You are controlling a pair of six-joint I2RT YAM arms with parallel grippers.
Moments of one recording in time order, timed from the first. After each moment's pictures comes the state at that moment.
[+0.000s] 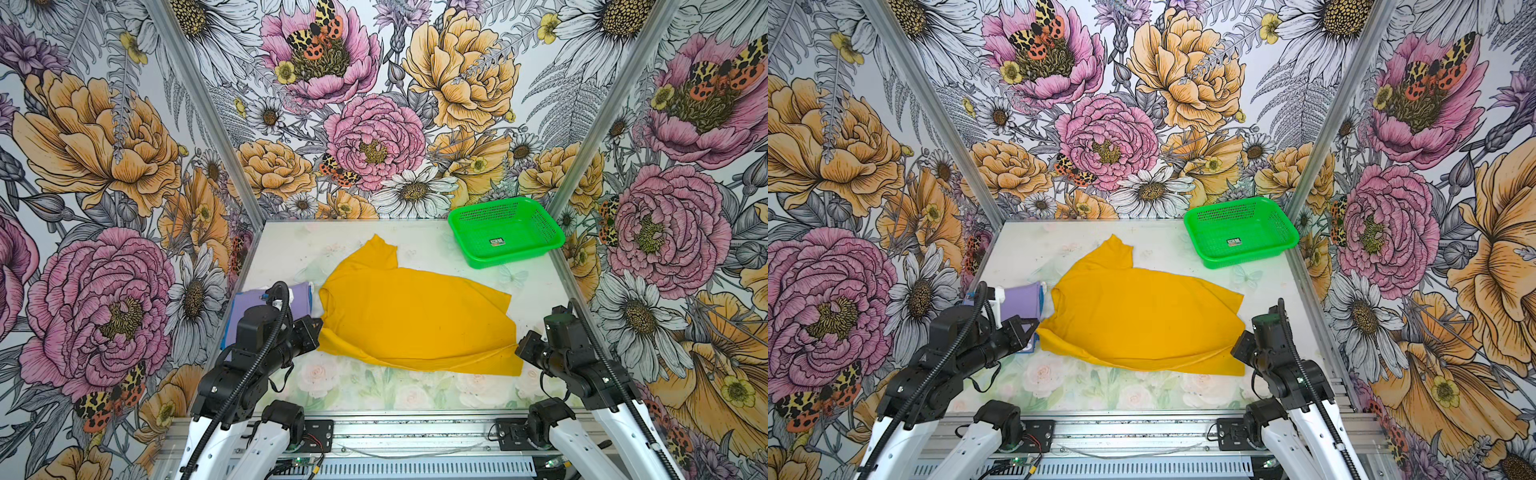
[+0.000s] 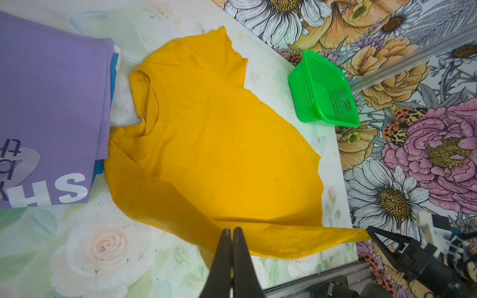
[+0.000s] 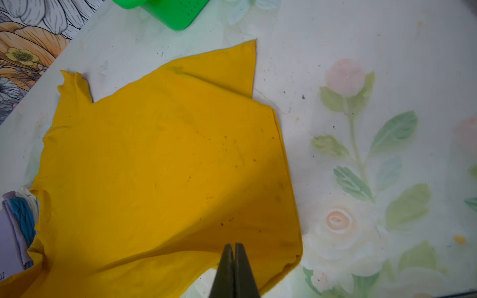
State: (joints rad) left arm -0.30 0.57 0.87 -0.95 0.15 -0.67; right arm 0.23 0.56 0.66 -1.05 0.05 0.73
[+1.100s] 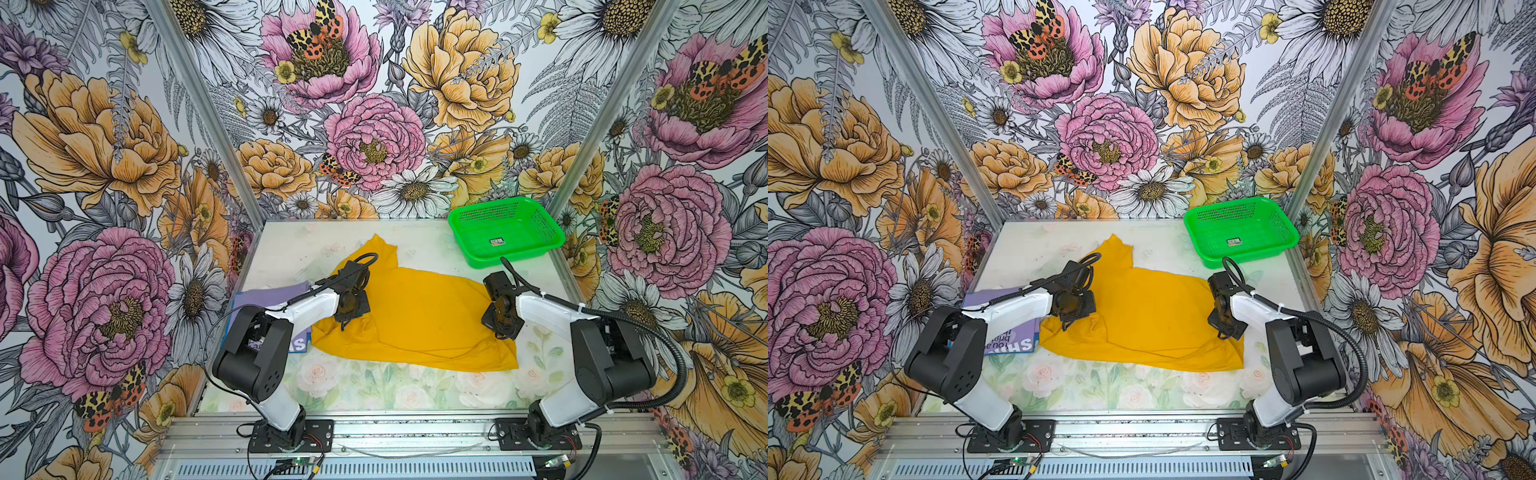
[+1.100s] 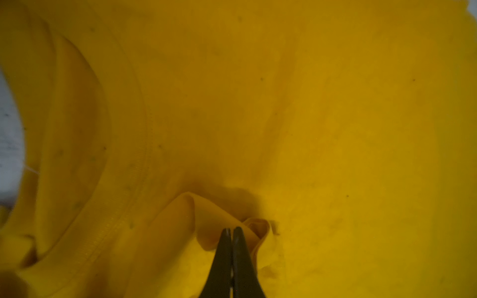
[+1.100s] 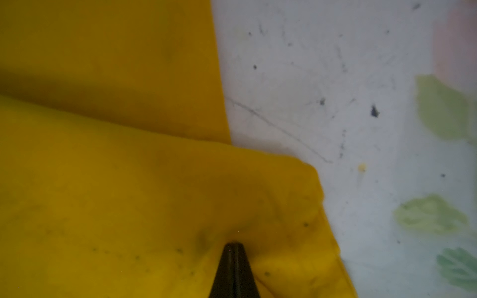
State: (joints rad) left arm -0.47 1.63 0.95 -0.49 -0.06 -0.70; right arm 0.21 1.62 0.90 -0.71 0.14 0.91
